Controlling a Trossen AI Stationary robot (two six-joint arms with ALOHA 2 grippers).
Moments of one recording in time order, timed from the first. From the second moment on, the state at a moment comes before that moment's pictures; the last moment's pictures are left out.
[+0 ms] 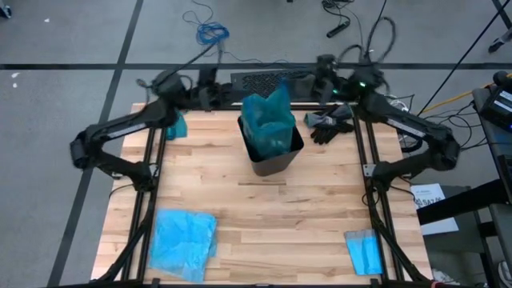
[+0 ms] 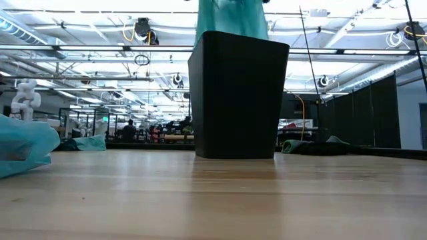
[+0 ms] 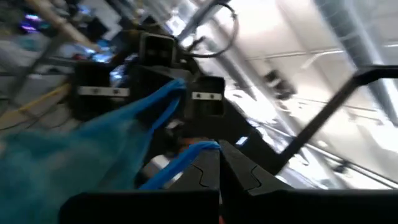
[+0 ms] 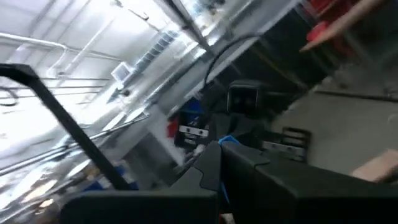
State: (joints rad) left arm 0.46 1.31 1.27 0.44 0.54 -0.98; right arm -0.51 1.29 1.31 0.37 -0.52 0.92
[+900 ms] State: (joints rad) left arm 0.55 1.44 1.80 0.24 0.77 -0.78; right arm -0.54 1.53 1.91 0.20 -0.66 0.79
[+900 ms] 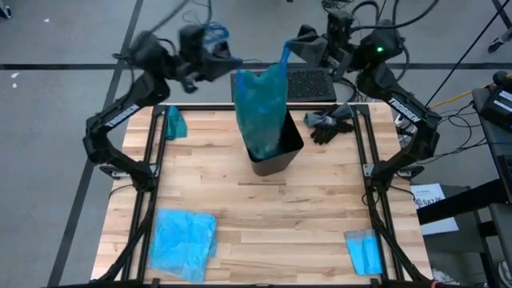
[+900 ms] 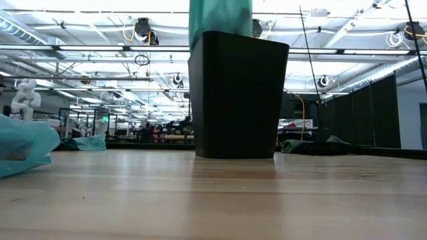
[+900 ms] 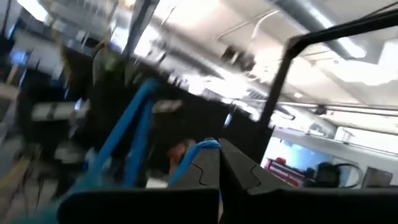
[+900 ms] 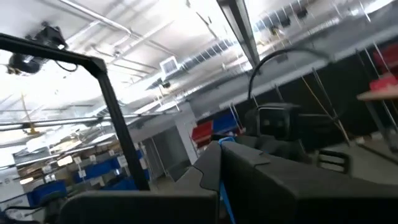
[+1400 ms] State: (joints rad) left arm 0.58 1.44 2.04 0.25 0.81 -0.78; right arm -0.53 1.66 2.17 0.27 -0.69 0.86
